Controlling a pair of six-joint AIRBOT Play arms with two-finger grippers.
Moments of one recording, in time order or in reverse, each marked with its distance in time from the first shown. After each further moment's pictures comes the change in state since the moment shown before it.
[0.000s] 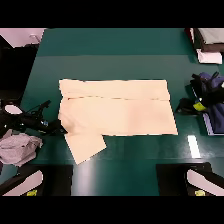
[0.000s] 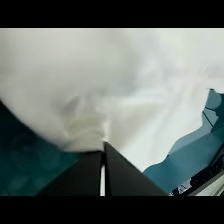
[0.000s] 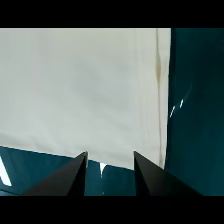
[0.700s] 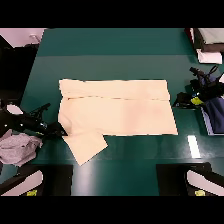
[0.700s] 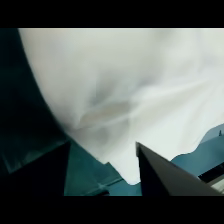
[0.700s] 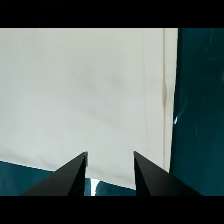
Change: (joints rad) left arm 0.000 -0.019 -0.008 0.109 -0.012 -0.070; right arm 0.073 -0.043 0.097 0.001 -0.048 0.016
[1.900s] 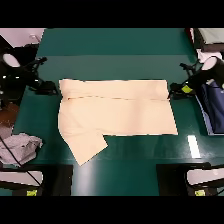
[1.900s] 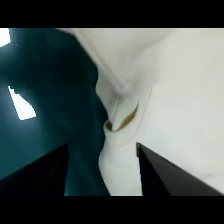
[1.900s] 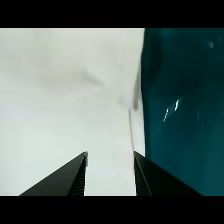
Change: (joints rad) left arm -0.075 -0.383 0.828 0.229 -0.064 0.014; right arm -0.011 -0.352 0.291 -0.029 0.030 0.027
